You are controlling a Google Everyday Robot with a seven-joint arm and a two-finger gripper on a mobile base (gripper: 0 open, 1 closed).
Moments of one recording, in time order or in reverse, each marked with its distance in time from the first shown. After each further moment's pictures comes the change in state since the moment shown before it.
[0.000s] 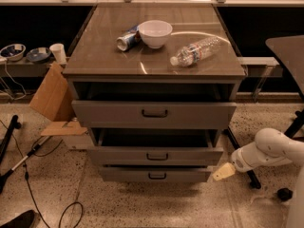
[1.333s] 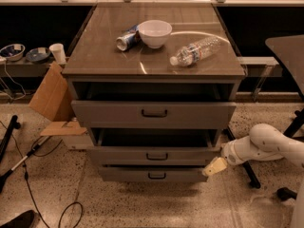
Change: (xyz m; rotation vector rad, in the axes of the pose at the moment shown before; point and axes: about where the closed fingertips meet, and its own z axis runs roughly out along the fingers) arm -0.044 0.015 0.010 -0.082 -0.128 -0.179
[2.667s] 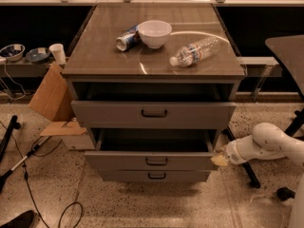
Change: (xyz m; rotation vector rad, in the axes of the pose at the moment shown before) arm -0.001 -0.006 0.000 -0.012 0.002 -0.015
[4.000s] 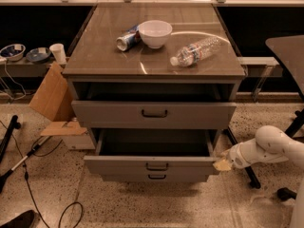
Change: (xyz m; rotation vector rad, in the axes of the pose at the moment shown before) arm 0.027 -0.002 -0.007 -0.006 0.036 0.012
